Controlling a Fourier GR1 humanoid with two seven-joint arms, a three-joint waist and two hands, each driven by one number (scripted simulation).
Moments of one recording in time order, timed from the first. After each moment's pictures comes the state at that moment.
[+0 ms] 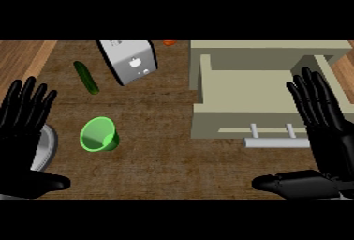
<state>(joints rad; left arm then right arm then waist) -0.01 0.16 0.18 -1.89 0.38 -0.20 0.04 -0.07 -0.15 0.03 -2.03 -0.06 0.07 0.10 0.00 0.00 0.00</state>
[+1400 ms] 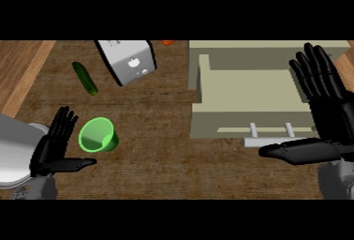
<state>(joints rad) -0.19 0.24 0.28 -0.87 0.12 -0.30 -0.52 -0.24 -0.18 -0.08 -1.86 -0.09 0.15 0.07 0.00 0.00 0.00</state>
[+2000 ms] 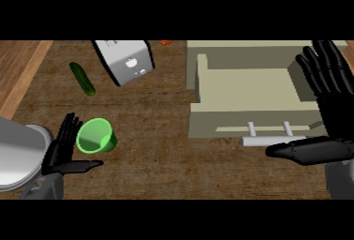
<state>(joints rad) -0.40 0.29 0.31 -0.31 0.02 -0.27 -0.89 -0.27 -0.19 -0.11 -1.89 -0.12 0.17 0.12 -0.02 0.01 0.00</state>
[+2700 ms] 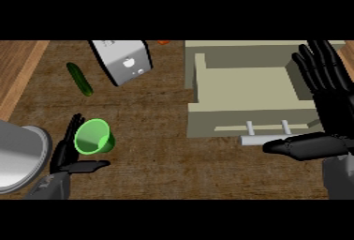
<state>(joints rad) -0.46 0.28 0.31 -0.17 -0.01 -0.24 -0.97 -0.29 -0.19 -0.11 -1.86 -0.12 0.17 0.12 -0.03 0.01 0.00</state>
